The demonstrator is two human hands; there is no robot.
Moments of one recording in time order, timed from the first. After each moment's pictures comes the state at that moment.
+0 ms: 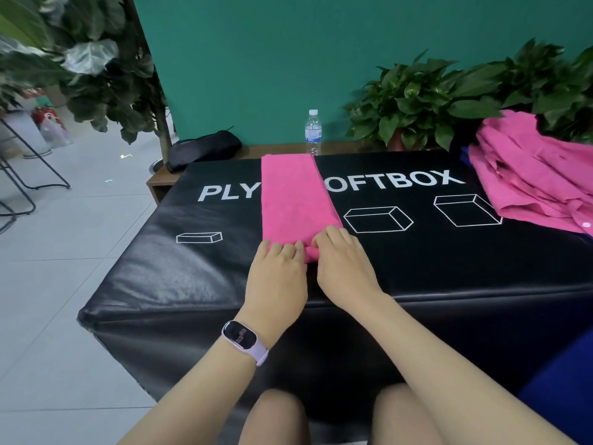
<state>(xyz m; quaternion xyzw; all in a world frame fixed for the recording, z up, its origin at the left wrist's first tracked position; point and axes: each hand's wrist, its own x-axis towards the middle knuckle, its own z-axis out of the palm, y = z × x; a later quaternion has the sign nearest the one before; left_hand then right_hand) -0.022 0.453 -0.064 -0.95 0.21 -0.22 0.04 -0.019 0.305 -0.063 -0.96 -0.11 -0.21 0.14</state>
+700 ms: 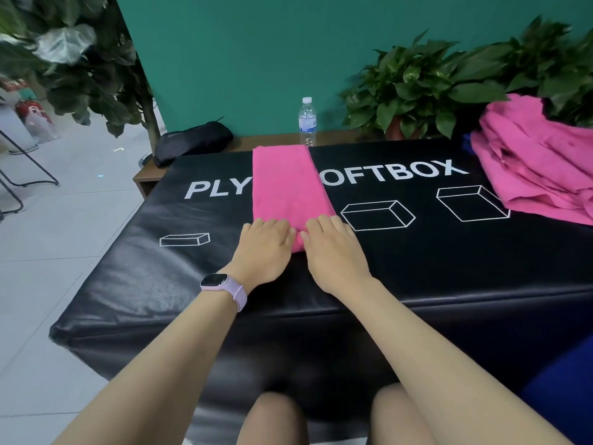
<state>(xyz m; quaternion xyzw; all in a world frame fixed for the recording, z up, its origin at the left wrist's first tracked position) 0.064 0.461 -0.064 -0.97 0.19 -0.12 -0.13 0.020 0.306 -0.074 -0.96 -0.09 -0.25 0.08</state>
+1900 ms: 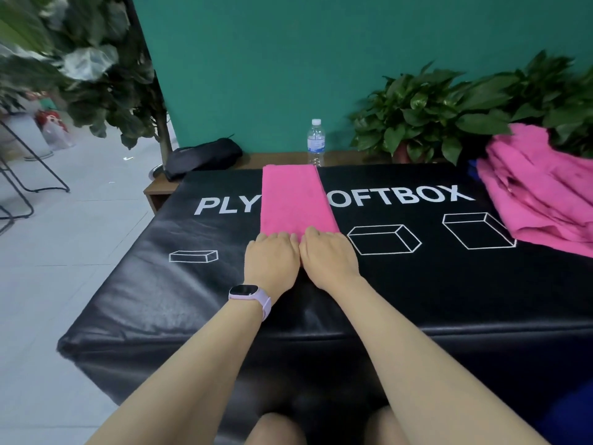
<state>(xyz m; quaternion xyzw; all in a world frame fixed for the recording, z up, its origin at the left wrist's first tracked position) 0.070 0.447 -0.059 -0.97 0.14 -0.18 0.04 0.071 0.317 -0.064 -0.97 -0.09 -0.20 0.05</state>
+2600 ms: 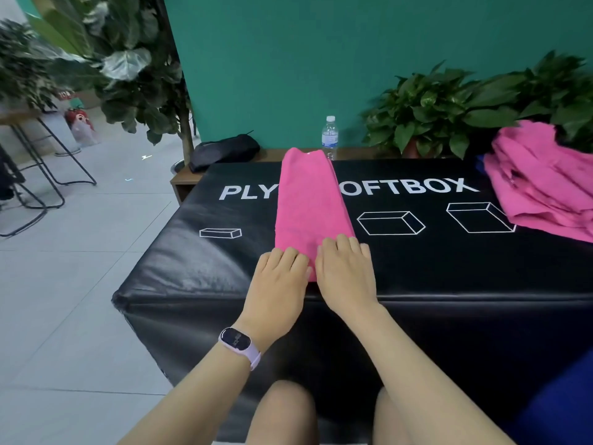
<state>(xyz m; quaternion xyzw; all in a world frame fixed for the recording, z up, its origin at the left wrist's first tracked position) -0.044 0.484 -0.082 -0.91 0.25 -0.34 -0.07 -0.045 0.336 -0.063 -0.96 -0.03 -0.27 0.05</state>
